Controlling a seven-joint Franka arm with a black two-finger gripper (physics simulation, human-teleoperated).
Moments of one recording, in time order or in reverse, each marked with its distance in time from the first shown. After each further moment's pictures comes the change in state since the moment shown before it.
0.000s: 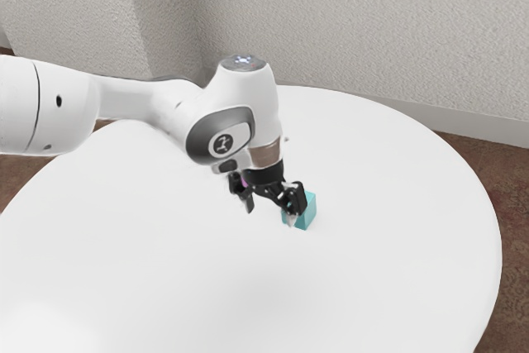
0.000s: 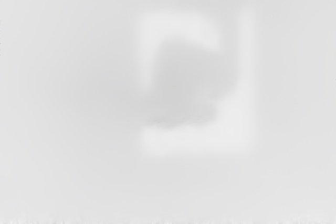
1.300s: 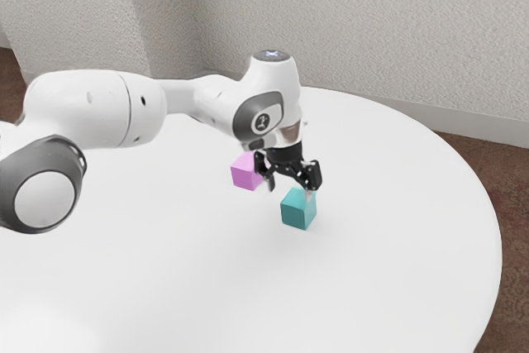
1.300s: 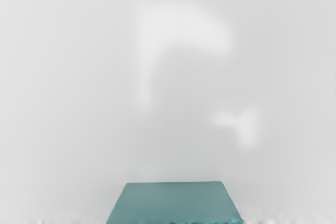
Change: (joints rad) arm 0.068 0.475 0.029 0.558 0.011 -0.126 0.123
